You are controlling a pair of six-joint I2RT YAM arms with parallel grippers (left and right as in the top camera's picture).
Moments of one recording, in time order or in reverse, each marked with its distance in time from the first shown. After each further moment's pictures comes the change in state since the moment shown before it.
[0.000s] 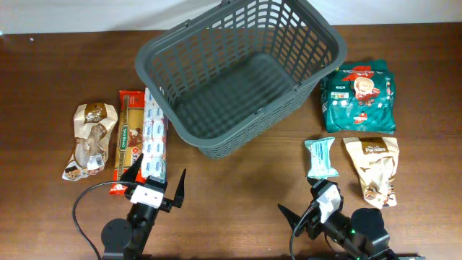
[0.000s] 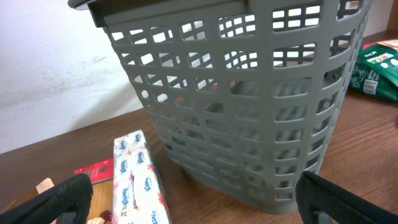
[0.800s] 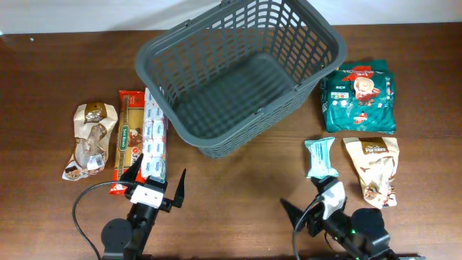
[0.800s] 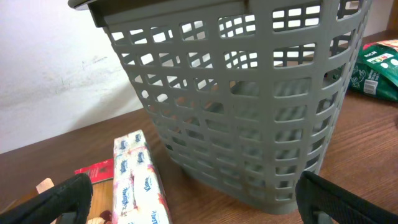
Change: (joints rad) left arm 0.000 0.000 0.000 0.000 0.000 0.000; right arm 0.000 0.000 0.009 -0.003 0.090 0.147
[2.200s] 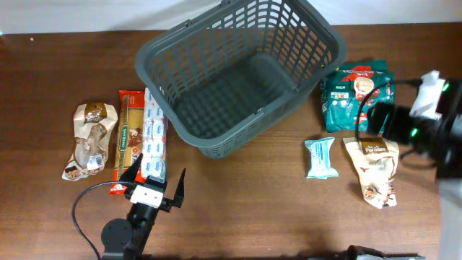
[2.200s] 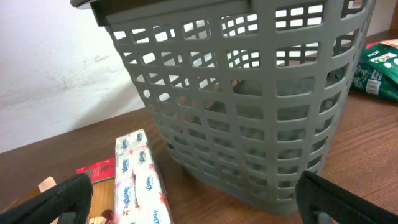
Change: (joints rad) left arm 0.000 0.000 0.000 0.000 -0.008 0.000; right arm -0.647 1.214 1.300 -0.636 0.098 -0.051
